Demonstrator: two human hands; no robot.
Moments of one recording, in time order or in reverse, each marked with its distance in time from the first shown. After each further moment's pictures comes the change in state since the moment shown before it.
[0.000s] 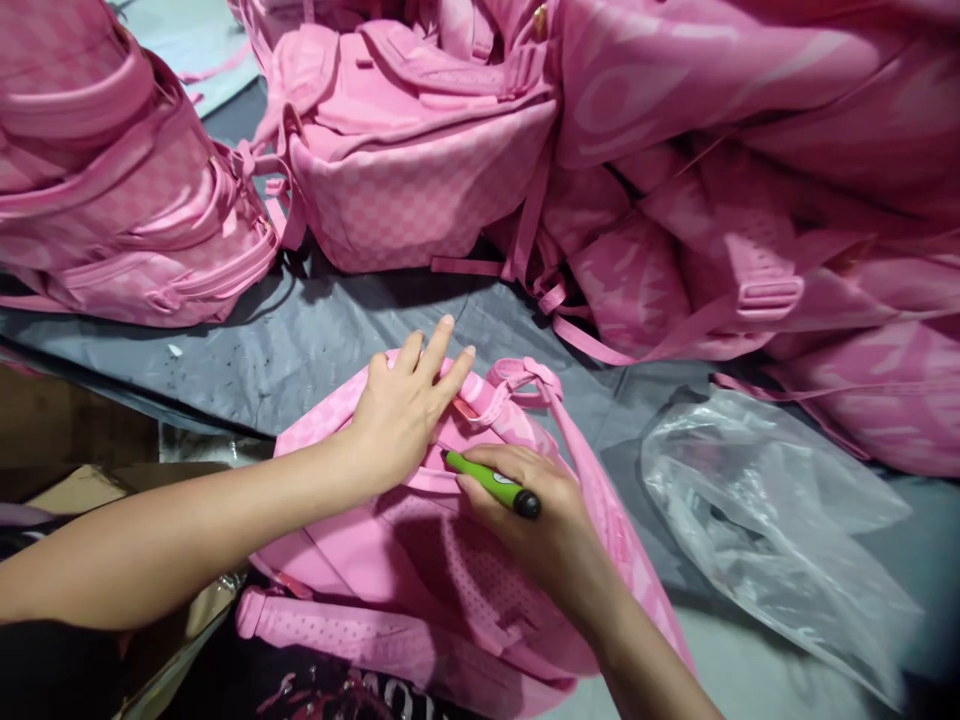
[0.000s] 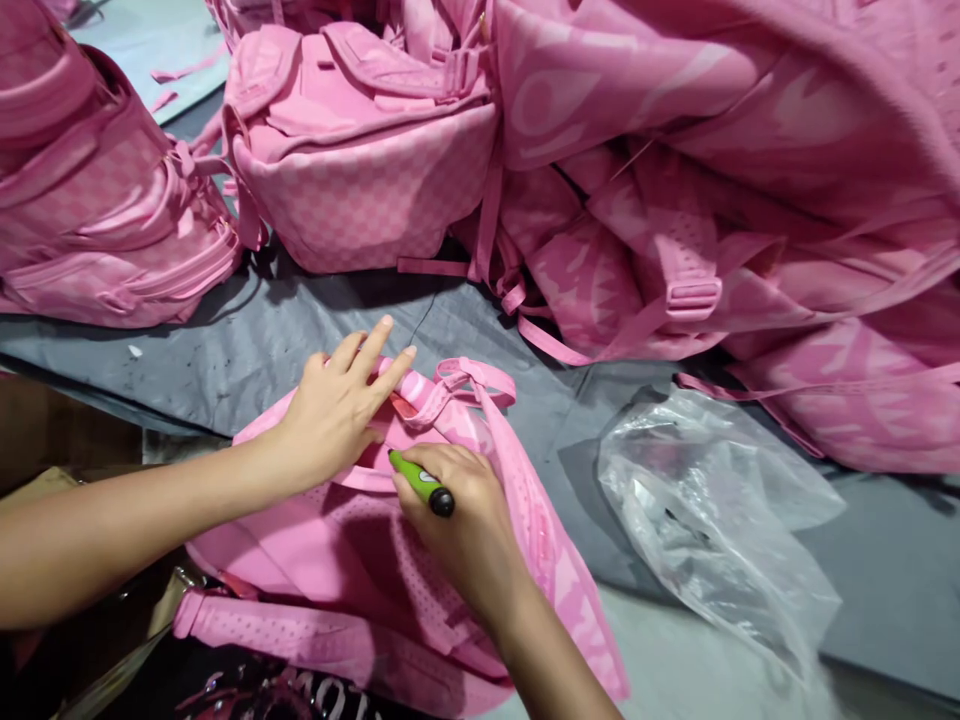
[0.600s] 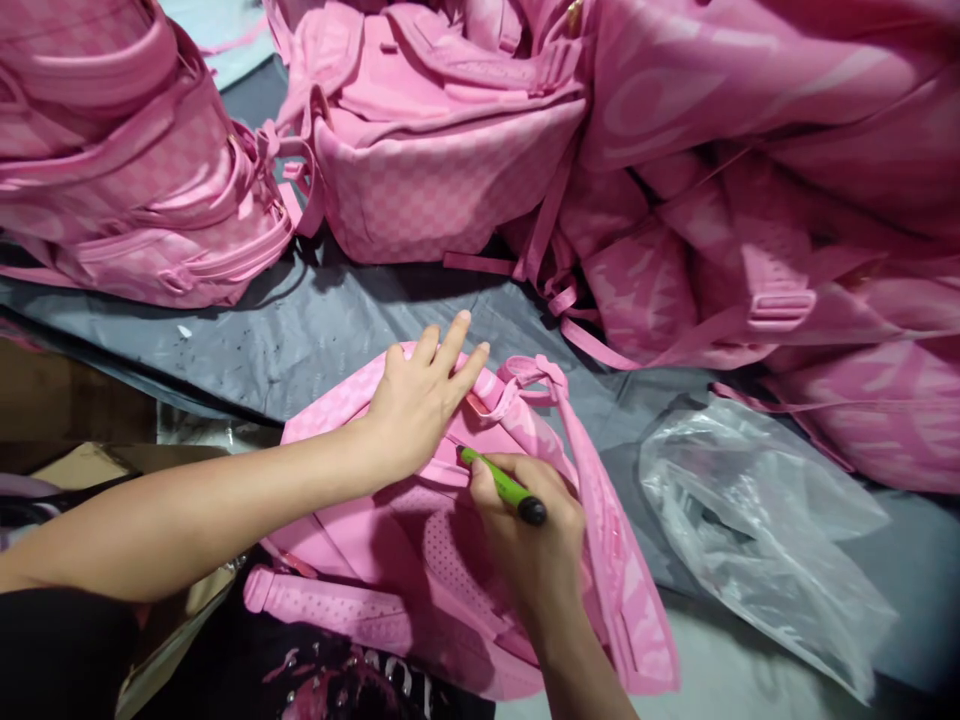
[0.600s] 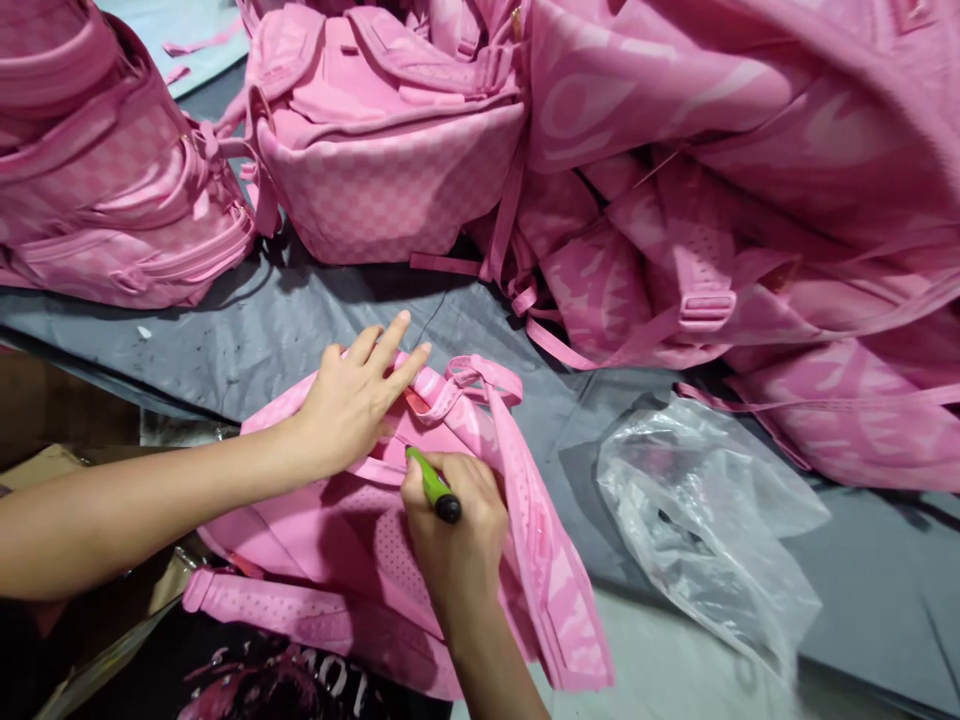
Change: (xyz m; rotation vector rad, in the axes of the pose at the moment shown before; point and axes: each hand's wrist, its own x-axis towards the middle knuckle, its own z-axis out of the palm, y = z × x) left_hand -0.002 0.000 0.005 -0.022 0.018 -0.007; right_hand -0.014 -0.017 0.034 -0.134 0.320 0.190
